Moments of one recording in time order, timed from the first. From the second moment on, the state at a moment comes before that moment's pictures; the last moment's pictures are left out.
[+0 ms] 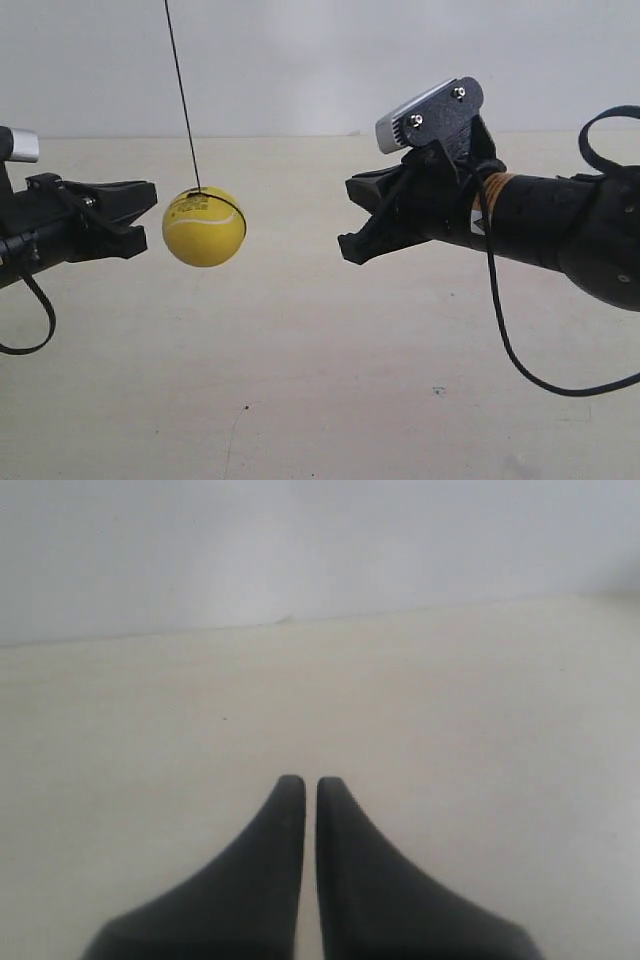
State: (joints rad) left arm -0.09 1.65 -0.47 0.59 -0.90 -0.45; right arm 0.51 1.64 -0.71 -0.46 -0.55 0.27
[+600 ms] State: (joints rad) left arm -0.09 1.65 -0.47 0.86 -1.13 -0.52; right arm 0.51 1.59 -0.71 -0.82 -0.64 0.52
